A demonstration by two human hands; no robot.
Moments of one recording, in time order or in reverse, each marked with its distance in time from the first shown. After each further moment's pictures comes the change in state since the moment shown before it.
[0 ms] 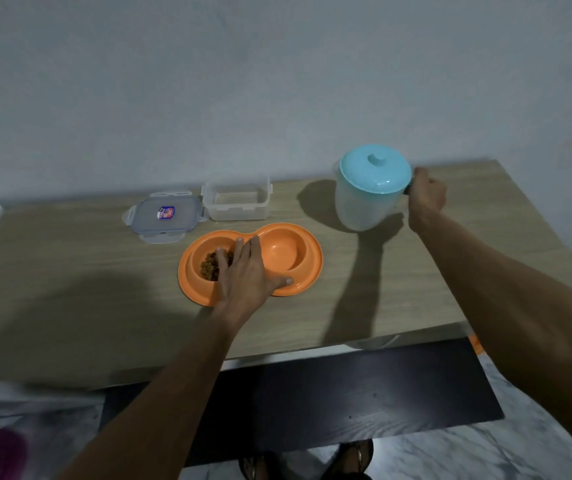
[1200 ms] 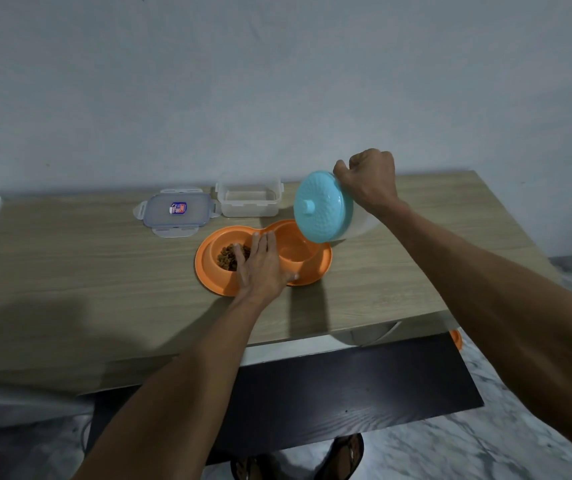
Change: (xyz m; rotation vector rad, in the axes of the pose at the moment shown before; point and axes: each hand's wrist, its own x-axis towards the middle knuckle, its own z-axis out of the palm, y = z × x) left_hand 0.000 -0.014 0.004 -0.061 -0.041 0.065; right_hand -0.133 -0.057 0.032 -0.592 -0.240 -0.879
